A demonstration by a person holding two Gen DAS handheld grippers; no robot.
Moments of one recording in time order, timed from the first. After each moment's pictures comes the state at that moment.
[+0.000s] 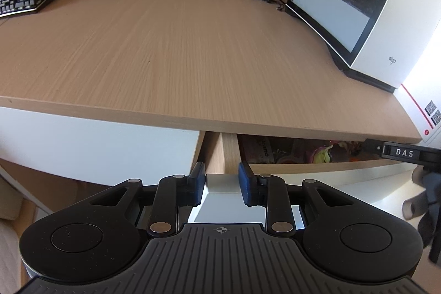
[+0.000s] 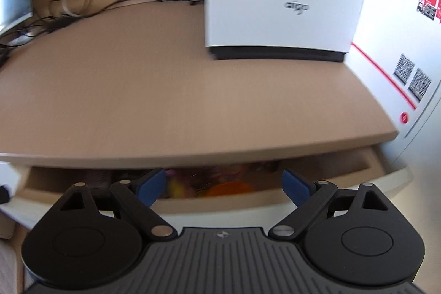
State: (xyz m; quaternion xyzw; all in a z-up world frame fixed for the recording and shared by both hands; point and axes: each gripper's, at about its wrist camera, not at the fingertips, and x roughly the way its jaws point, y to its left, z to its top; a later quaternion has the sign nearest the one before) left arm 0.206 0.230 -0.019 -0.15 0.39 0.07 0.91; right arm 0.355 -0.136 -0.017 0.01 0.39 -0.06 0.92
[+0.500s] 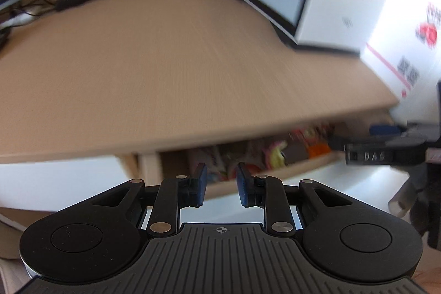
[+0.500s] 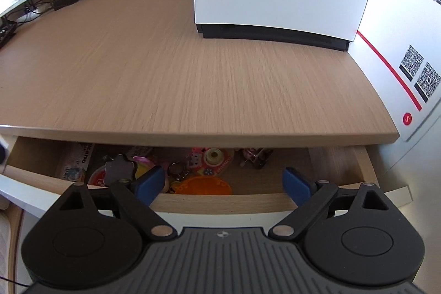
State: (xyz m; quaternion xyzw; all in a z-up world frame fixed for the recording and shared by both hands) left arm 0.245 0.154 -0.011 -0.06 0.43 0.00 0.90; right arm 0.348 -0.164 -0.027 -0.01 0.43 -0.02 0.90
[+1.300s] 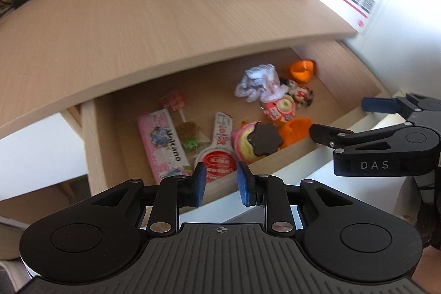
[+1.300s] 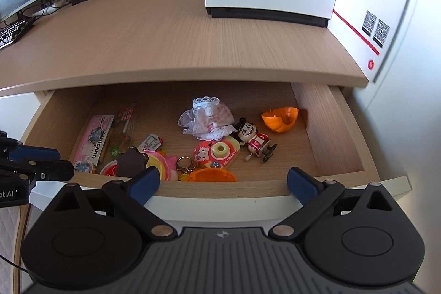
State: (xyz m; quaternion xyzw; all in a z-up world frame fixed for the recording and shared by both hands) left arm 0.226 0.104 -0.015 -0.02 0.49 -0.07 0.87; right arm 0.263 -0.158 -0.019 0.00 0.43 -0.01 0.90
